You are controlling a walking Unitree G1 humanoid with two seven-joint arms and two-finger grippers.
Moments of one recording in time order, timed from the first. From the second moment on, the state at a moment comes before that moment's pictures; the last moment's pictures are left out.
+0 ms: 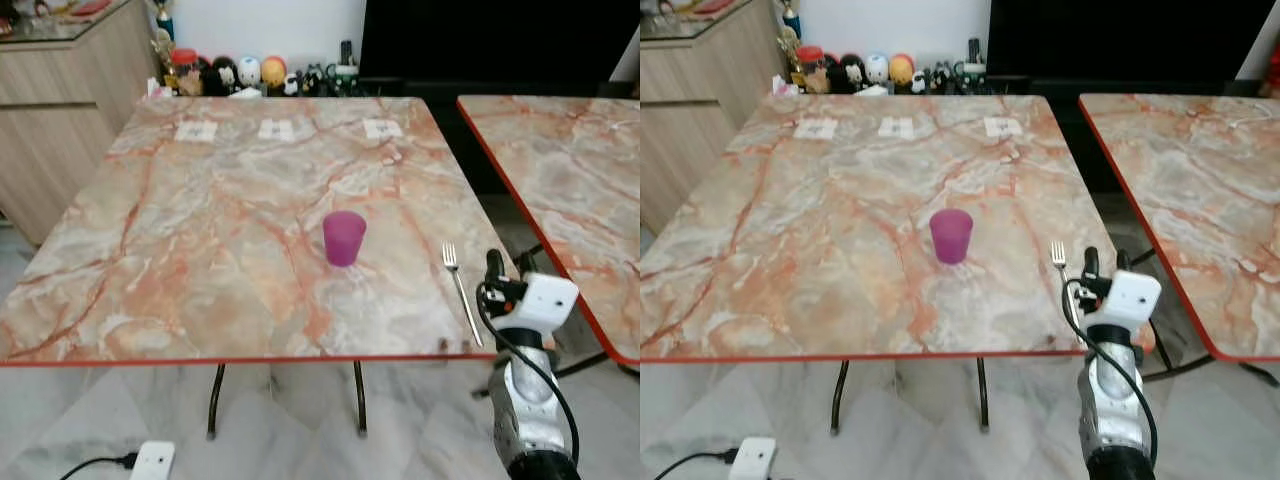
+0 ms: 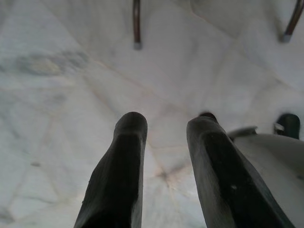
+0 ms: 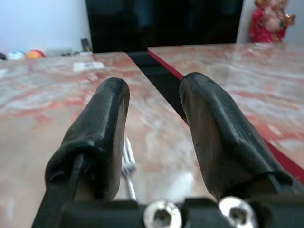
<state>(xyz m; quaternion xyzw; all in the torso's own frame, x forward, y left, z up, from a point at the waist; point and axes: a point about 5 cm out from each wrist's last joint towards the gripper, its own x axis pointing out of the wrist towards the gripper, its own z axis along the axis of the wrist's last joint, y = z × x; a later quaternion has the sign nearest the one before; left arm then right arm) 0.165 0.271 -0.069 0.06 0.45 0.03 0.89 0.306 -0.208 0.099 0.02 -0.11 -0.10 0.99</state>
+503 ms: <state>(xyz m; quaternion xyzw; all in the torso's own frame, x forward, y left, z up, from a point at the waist) 0.176 0.244 -0.073 0.05 0.44 0.01 0.90 0.304 -0.203 0.098 0.00 -0.09 -0.08 0.99</state>
